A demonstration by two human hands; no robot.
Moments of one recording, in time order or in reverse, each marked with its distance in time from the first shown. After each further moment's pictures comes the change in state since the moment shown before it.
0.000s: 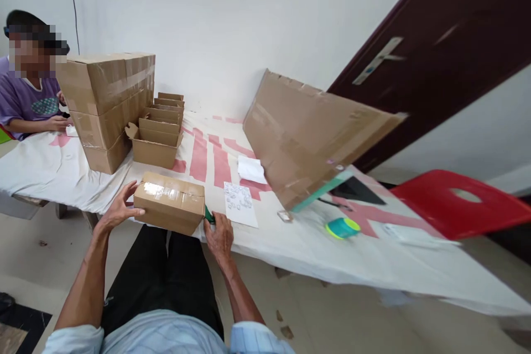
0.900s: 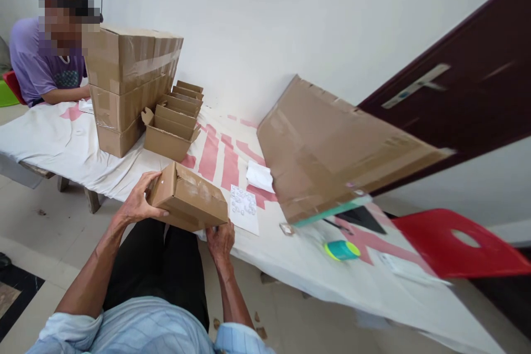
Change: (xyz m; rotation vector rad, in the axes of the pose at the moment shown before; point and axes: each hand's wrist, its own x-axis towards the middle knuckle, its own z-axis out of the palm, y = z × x) left_hand -0.016 0.030 0.041 0.149 -0.001 0.386; right_hand -0.010 0.015 -0.008 -0.064 -0.084 0.057
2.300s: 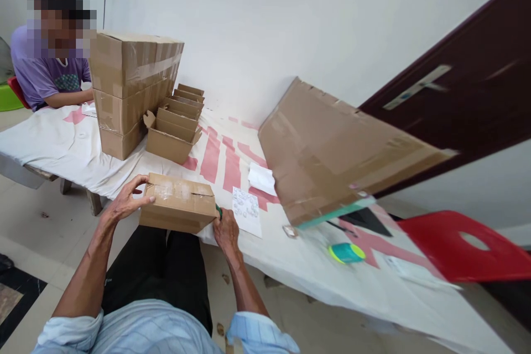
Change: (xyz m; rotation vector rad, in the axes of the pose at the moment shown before) left_hand -0.007 0.014 -0.039 -0.037 -0.005 -0.293; right_hand 0.045 -0.024 -0.020 0.031 -0.162 0.052
